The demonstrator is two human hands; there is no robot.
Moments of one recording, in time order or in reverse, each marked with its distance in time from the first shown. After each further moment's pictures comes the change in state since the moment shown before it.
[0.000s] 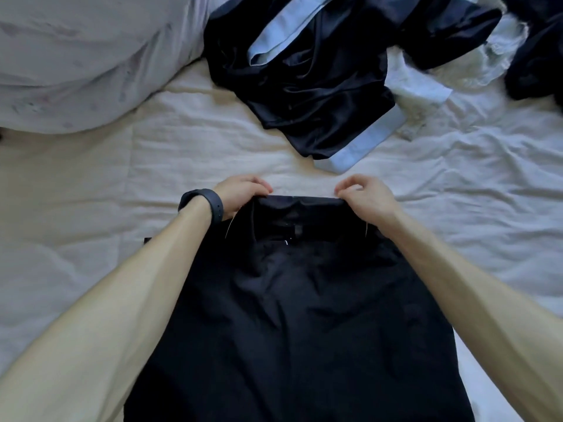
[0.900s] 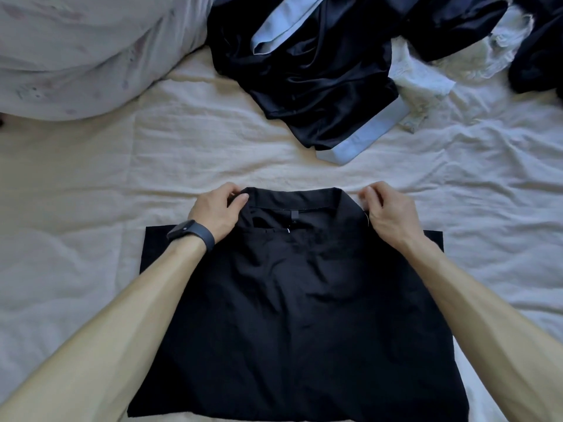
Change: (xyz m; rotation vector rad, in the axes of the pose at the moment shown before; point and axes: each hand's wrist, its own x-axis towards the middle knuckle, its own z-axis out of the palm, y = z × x) left_hand -0.021 -0.069 -0.010 0.583 0.401 0.293; right_hand -0.013 0.062 -0.004 -0.158 0.185 -0.252
